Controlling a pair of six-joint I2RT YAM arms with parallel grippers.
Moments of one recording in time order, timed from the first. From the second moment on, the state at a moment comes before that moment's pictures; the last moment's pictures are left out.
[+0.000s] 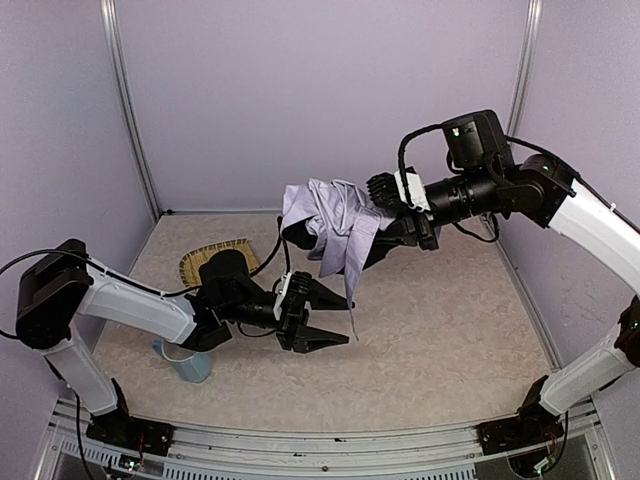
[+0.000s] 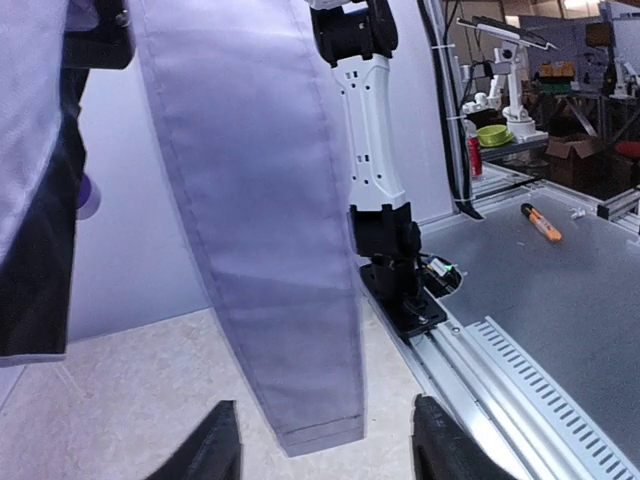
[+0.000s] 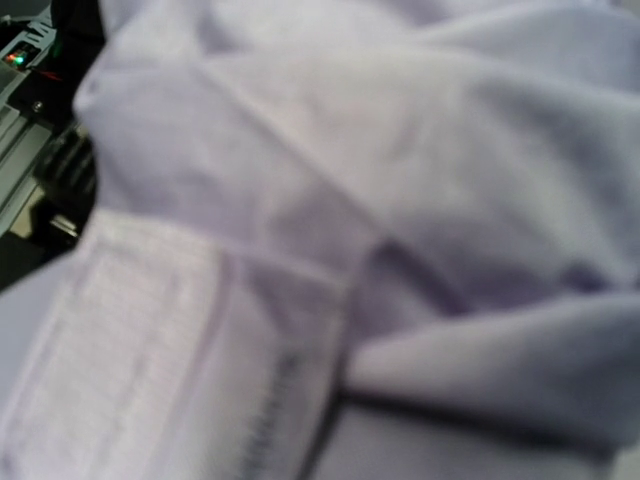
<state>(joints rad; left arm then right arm) -0.96 1.67 0.76 0.99 0.80 0.19 0.83 1.39 1.58 -0.71 -0.56 -0.94</state>
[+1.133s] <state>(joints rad) -0.82 1.68 0.71 0.90 0.54 0.27 0.94 1.37 1.56 -0.80 -0.42 -0.87</state>
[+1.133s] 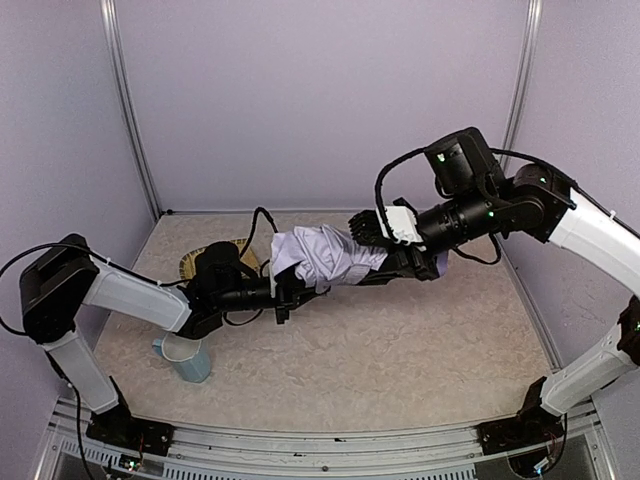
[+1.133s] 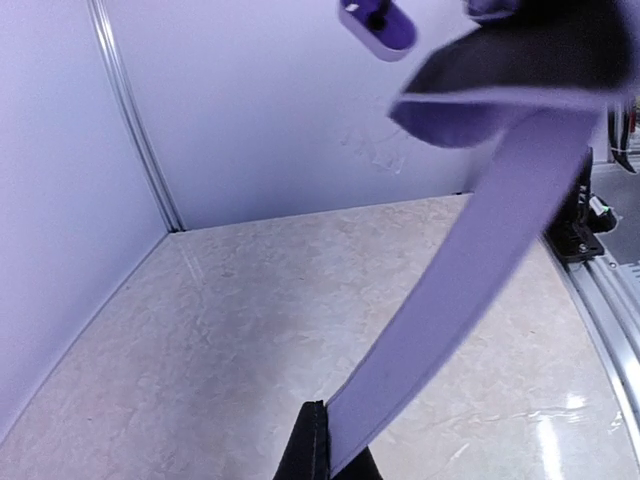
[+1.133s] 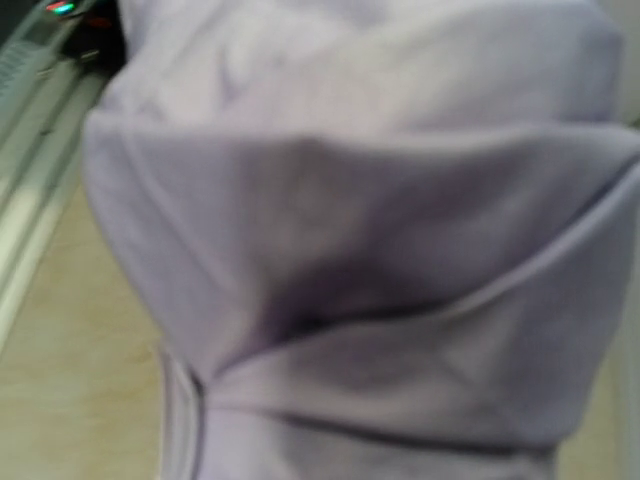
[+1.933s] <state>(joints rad) -0.77 1.84 0.90 0.53 0.54 0.51 1.06 1.77 1.15 -0.49 -0.33 -0.54</state>
